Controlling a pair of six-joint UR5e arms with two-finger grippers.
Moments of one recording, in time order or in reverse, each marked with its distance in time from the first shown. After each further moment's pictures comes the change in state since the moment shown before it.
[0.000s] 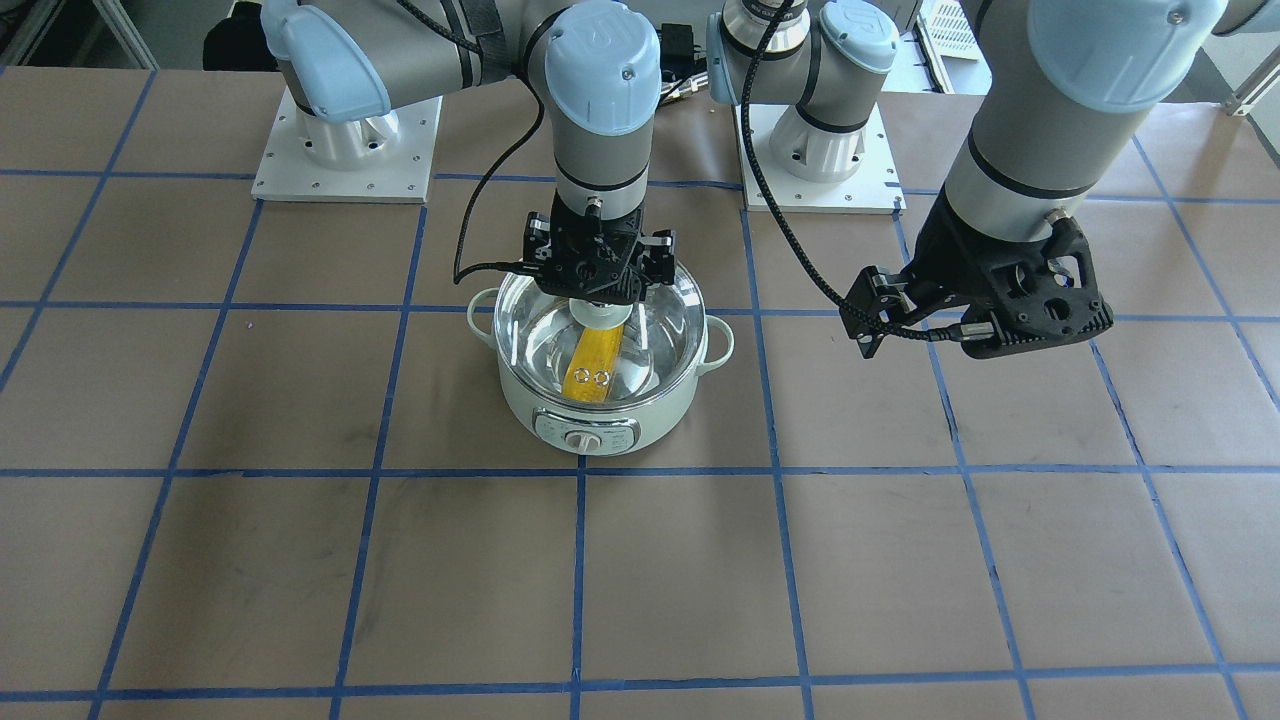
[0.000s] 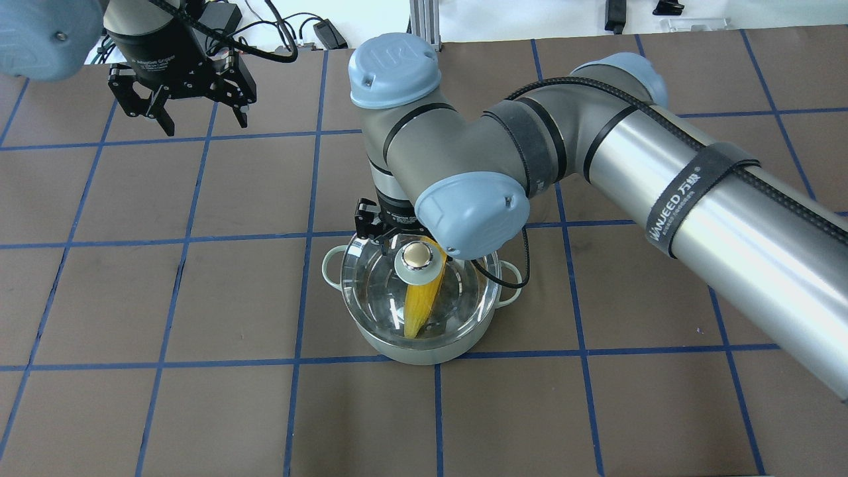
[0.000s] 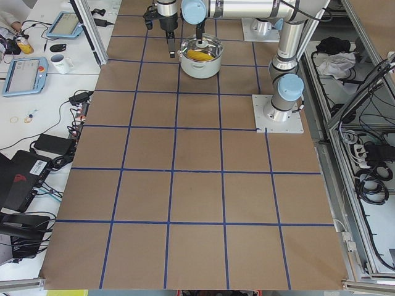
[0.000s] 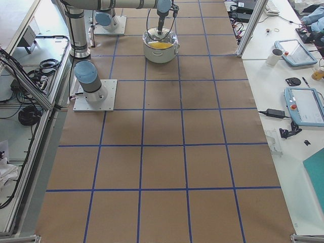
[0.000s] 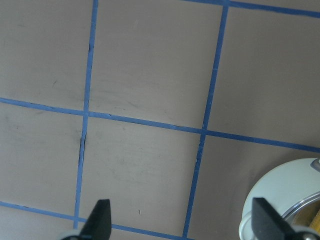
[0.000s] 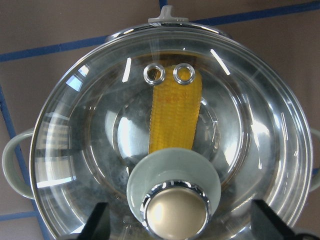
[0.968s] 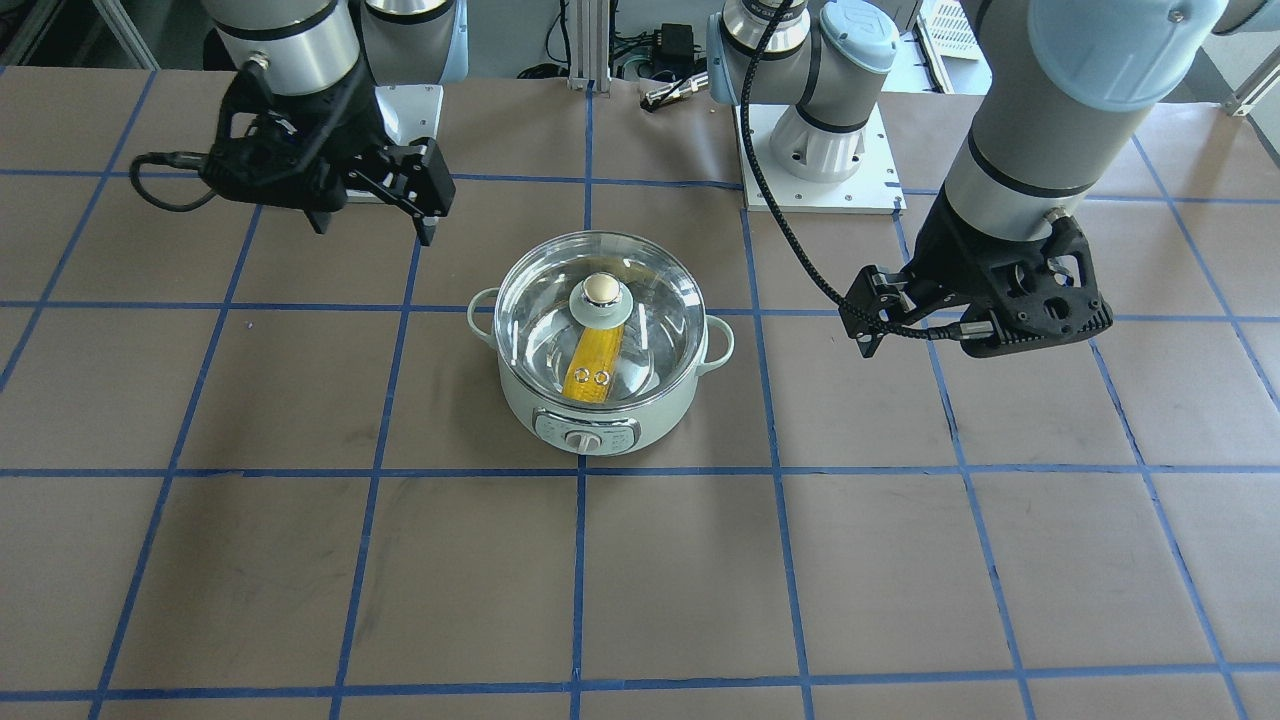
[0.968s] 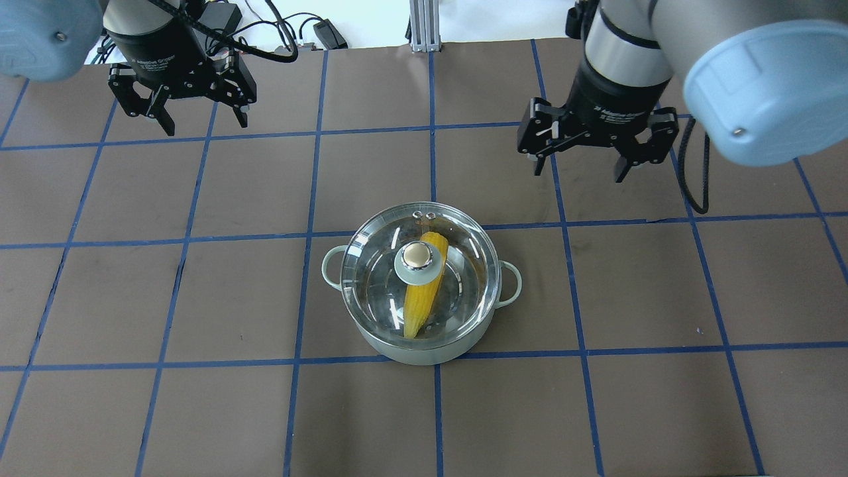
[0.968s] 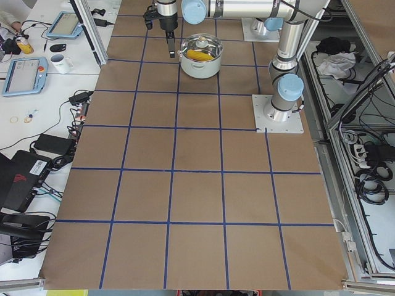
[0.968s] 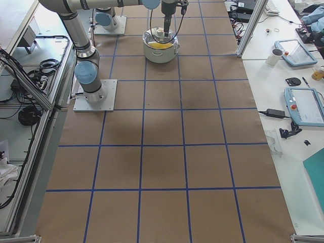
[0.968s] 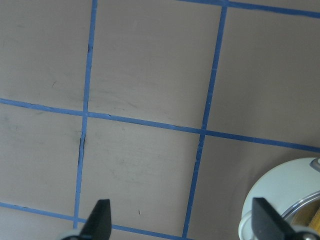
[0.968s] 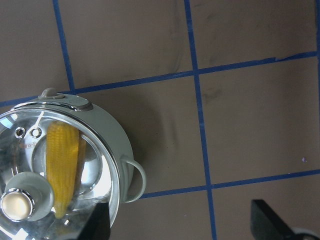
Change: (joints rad) left arm 0.000 0.001 0.000 0.001 -0.002 0.002; right arm -0.367 -0.264 -0.017 0.198 -0.032 -0.363
